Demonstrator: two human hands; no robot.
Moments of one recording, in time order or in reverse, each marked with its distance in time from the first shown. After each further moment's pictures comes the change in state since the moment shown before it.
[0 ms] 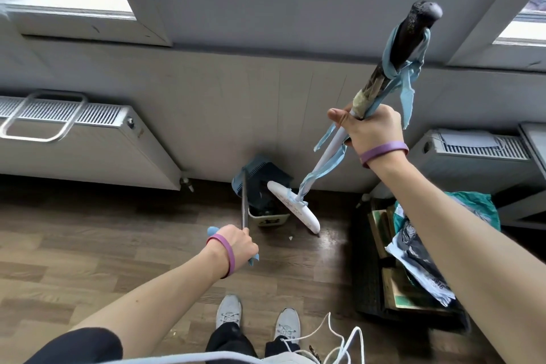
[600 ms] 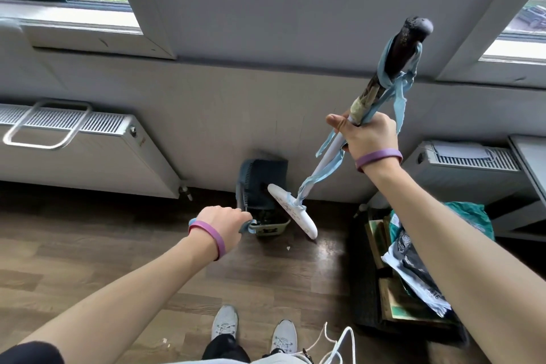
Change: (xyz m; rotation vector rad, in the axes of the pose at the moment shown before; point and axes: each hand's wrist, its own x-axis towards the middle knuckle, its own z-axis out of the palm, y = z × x) left_hand -0.029 -0.033 -0.037 -0.402 0.210 -0.353; right_hand 0.003 -0.002 -0.006 0.014 0.053 0.017
